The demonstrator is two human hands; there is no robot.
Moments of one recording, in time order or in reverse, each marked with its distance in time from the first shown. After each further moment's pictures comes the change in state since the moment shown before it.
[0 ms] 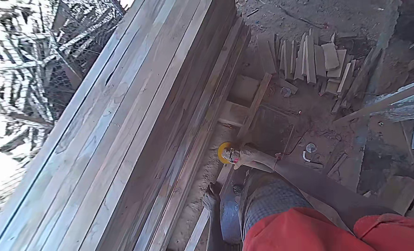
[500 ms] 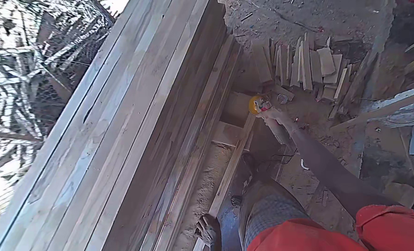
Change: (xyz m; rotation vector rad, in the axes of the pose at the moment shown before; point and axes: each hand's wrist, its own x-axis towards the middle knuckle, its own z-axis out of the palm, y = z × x) left_hand -0.022 0.021 0.019 0.442 0.232 0.059; right_hand 0.071 0.219 -0.242 0.860 0.484 0.393
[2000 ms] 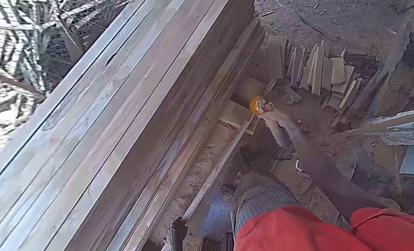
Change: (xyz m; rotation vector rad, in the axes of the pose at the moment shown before) left_hand -0.025 -0.195 0.035 -0.090 -0.711 -0.182; right_hand -0.072 0.033 0.068 -0.081 -0.054 -0.044
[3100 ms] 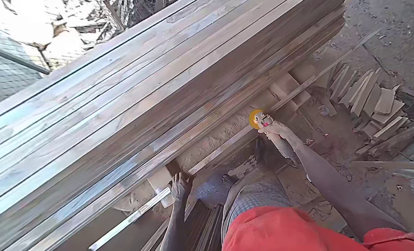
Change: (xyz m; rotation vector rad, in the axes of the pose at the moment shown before) left_hand -0.050 -0.162 0.092 -0.265 0.486 0.085; right_hand -0.185 0.082 0.271 -0.474 -0.282 -0.148
